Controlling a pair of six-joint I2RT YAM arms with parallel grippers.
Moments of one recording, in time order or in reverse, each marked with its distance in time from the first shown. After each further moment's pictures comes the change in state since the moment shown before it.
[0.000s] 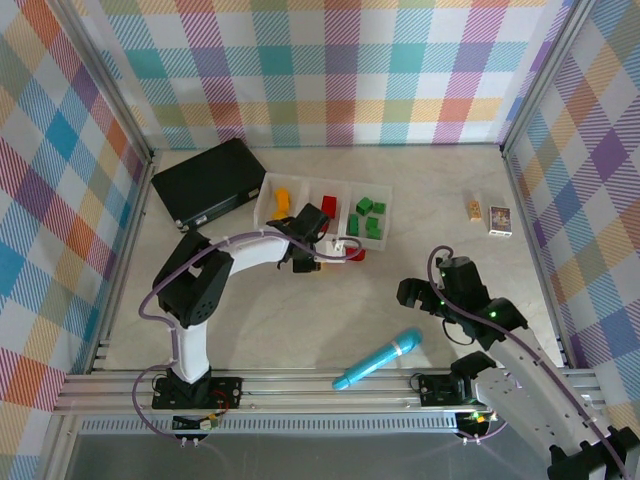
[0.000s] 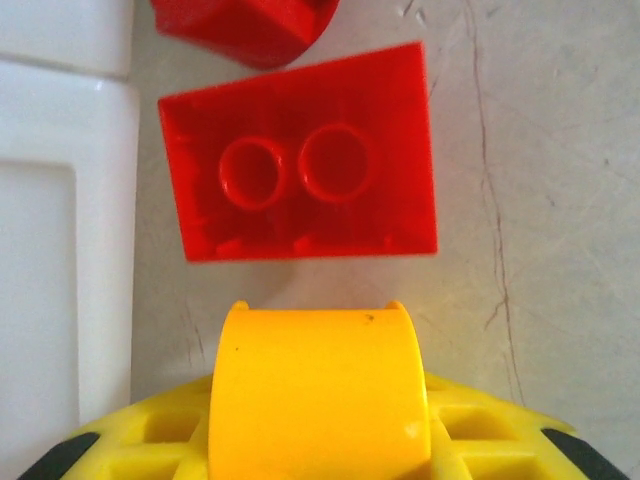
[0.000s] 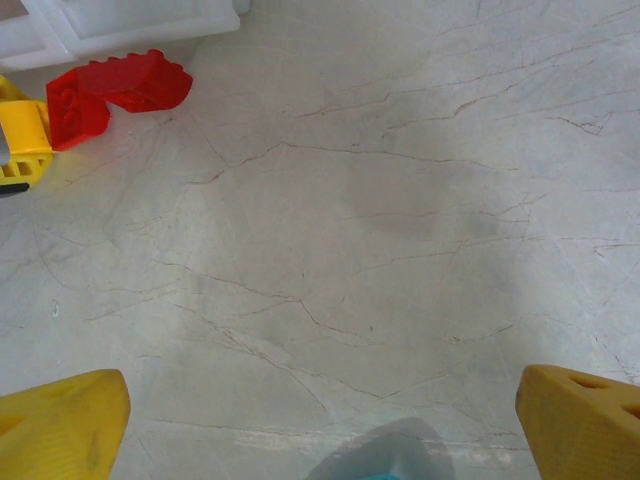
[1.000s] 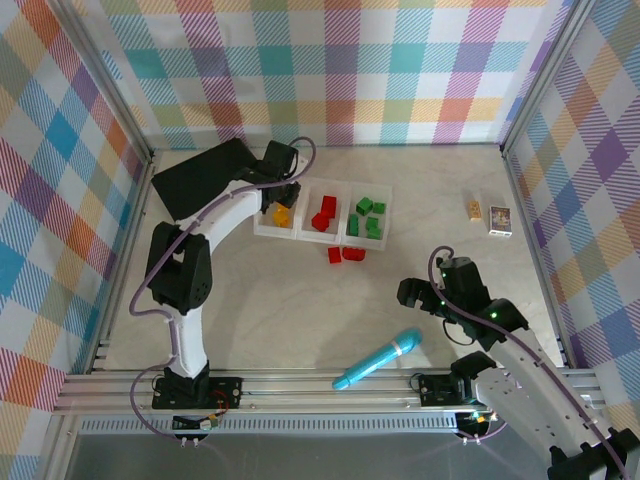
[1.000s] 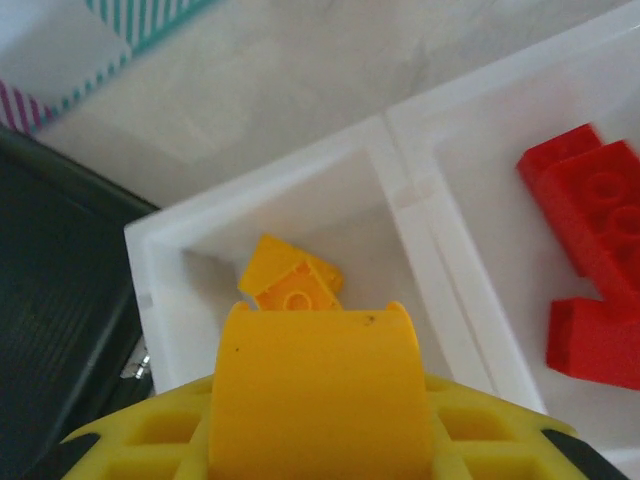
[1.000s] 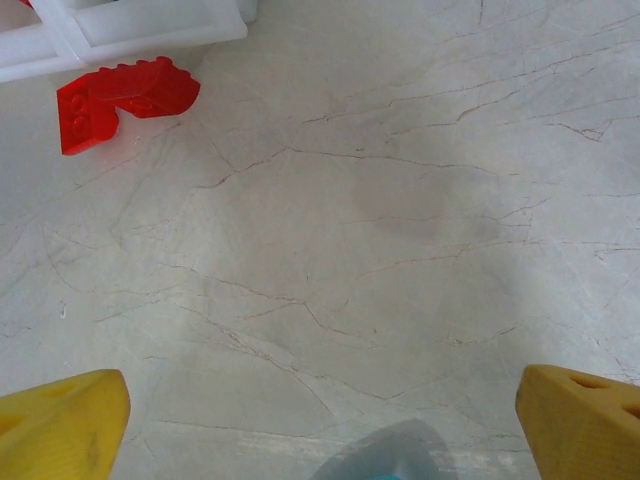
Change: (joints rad) left arm 0.248 0.082 0.434 -0.122 -0.163 -0.738; right arm 0.000 -0.004 0.000 0.000 0.000 0.000
